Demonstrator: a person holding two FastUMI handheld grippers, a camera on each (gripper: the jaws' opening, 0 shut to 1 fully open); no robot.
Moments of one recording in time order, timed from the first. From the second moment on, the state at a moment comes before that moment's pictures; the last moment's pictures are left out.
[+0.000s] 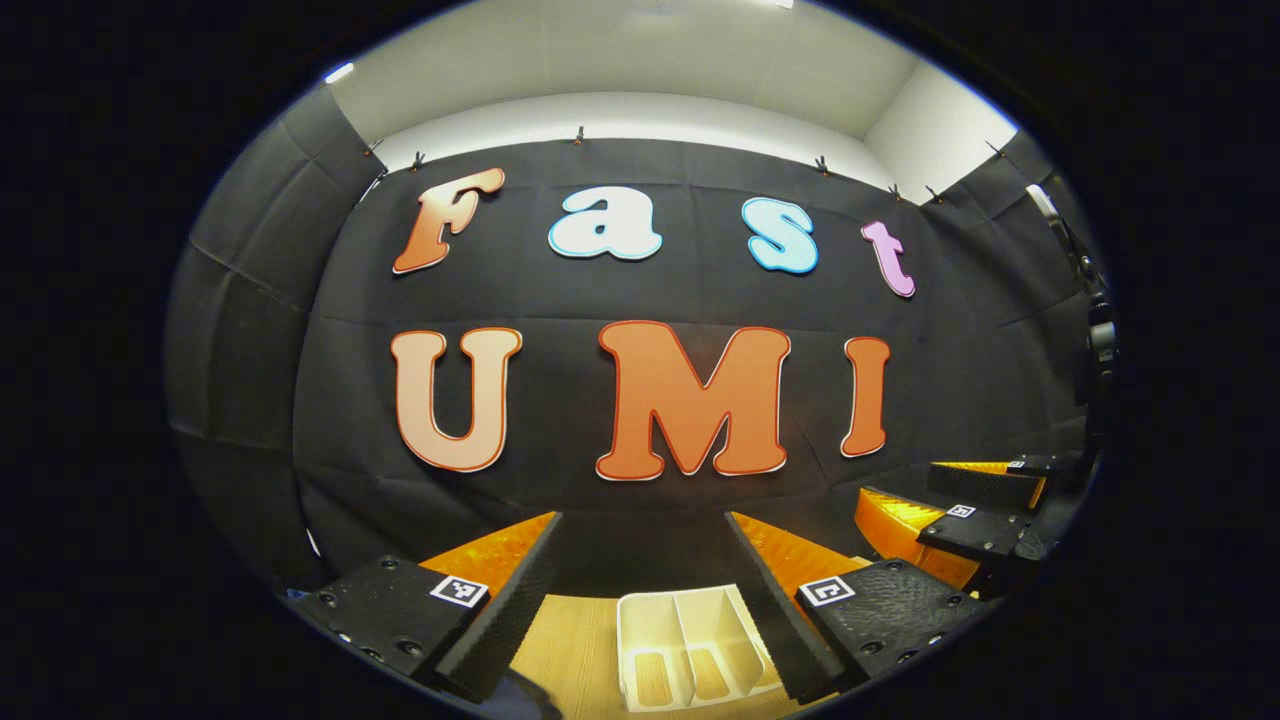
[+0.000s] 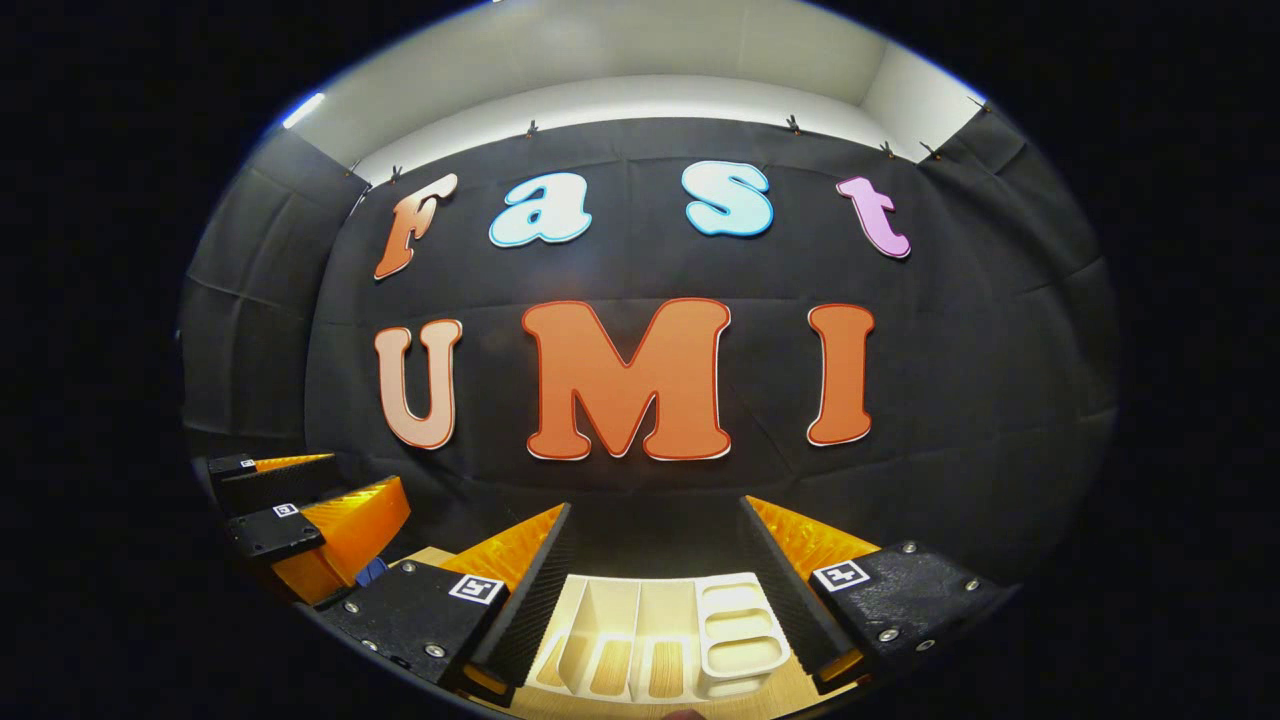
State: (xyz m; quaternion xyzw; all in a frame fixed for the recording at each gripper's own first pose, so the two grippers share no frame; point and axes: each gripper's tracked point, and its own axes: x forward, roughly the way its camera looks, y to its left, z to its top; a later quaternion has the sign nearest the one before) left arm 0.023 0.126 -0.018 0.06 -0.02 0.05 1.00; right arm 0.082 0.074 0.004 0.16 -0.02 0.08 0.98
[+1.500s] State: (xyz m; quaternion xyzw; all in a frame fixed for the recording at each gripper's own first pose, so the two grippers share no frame) left arm 0.030 0.142 -0.037 0.06 0.00 0.05 1.00; right arm 0.078 0.083 -0.009 0.14 0.00 0.07 0.99
